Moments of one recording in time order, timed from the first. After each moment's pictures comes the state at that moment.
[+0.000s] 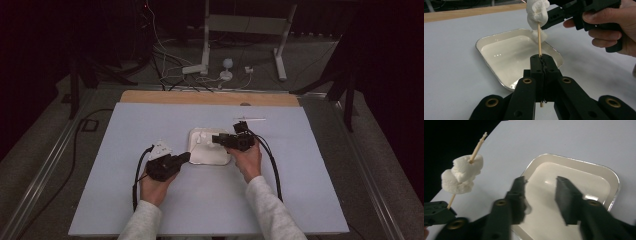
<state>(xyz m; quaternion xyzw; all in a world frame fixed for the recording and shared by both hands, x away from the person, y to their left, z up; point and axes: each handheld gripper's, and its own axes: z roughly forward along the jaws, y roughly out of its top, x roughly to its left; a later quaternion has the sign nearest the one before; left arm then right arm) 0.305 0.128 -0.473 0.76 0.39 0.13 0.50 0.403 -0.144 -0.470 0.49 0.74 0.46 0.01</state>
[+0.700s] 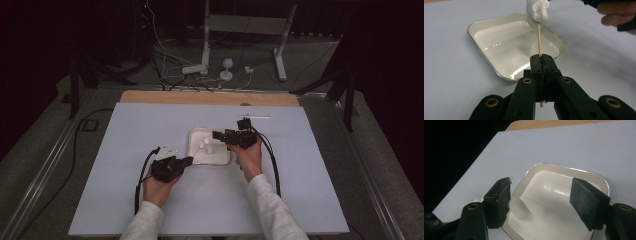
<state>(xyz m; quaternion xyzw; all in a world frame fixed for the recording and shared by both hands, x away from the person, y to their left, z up) 0.309 0.117 -0.487 0.78 0.39 0.11 0.47 0.406 -0.150 -0.461 0.51 0.71 0.48 0.01</state>
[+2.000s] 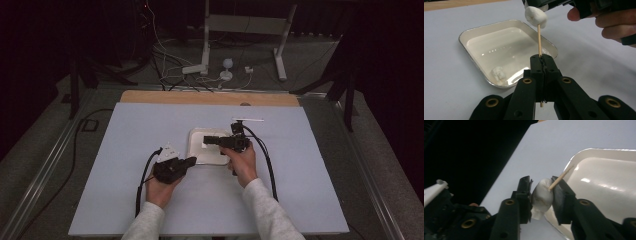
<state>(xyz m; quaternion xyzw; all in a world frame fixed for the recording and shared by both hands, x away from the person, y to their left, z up) 0.305 0.112 -0.485 0.78 0.37 0.11 0.49 0.395 -0.132 -0.462 0.49 0.69 0.52 -0.13</state>
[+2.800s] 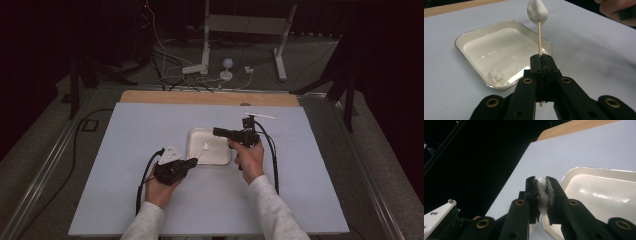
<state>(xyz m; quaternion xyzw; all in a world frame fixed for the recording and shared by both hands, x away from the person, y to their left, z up) 0.302 0.110 -0.483 0.79 0.34 0.12 0.49 0.397 -0.157 -0.445 0.50 0.65 0.55 -0.10</state>
